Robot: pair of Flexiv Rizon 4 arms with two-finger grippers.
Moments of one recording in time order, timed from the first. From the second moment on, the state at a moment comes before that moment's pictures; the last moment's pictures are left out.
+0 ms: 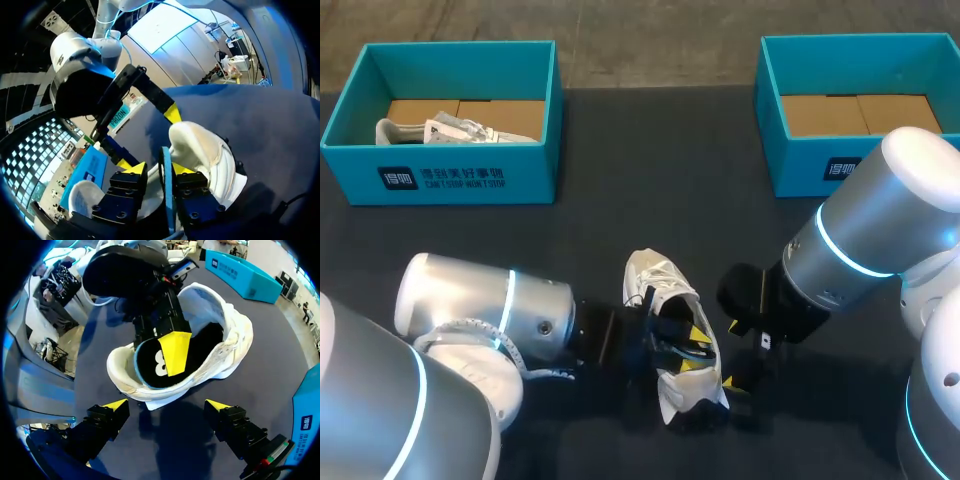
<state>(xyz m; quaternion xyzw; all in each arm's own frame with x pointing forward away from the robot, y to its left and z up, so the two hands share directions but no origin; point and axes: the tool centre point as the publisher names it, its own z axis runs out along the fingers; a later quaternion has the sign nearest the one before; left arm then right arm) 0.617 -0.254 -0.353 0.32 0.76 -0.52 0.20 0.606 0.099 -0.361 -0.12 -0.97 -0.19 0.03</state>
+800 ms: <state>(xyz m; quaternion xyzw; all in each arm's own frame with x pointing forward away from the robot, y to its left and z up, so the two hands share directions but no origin) 0.606 -0.251 -0.350 0.32 0.76 -0.53 0.20 0.606 0.099 -0.361 -0.12 -0.97 -0.19 0.03</state>
